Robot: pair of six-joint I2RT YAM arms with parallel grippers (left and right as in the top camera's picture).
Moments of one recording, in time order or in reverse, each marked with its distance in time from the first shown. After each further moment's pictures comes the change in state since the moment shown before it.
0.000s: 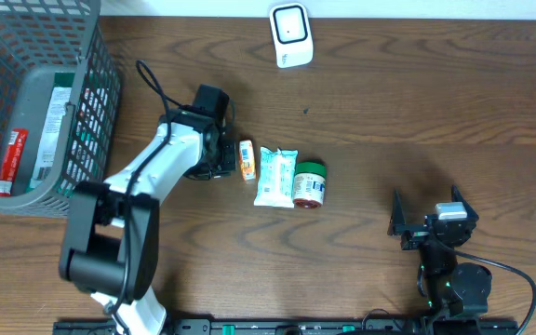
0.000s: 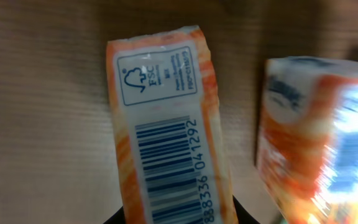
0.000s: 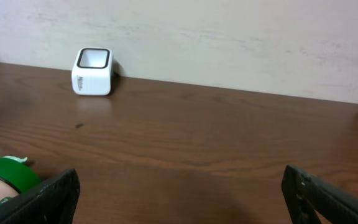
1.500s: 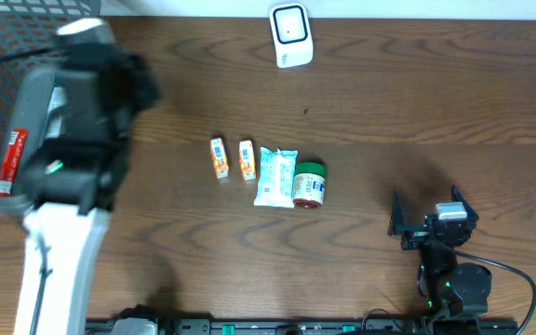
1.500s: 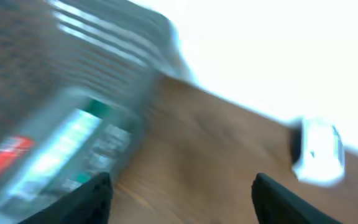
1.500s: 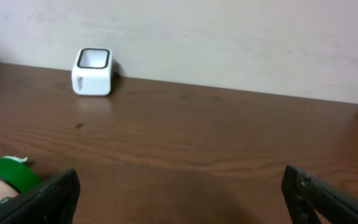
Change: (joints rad) left arm 0.224 -0.626 0.208 0.091 -0.401 -0.018; right arm 0.000 0.000 0.000 0.000 0.000 0.000
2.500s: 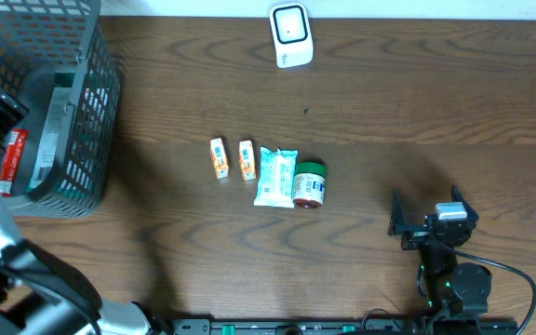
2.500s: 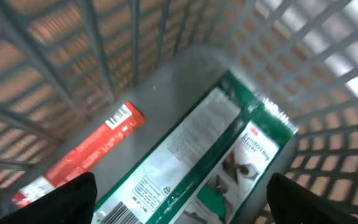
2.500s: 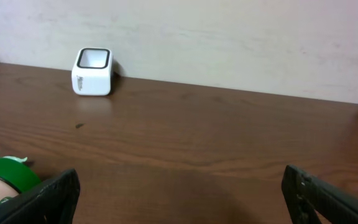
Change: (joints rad) left arm 0.740 0.456 0.000 0.139 0.535 0.190; right arm 0.000 0.000 0.000 0.000 0.000 0.000
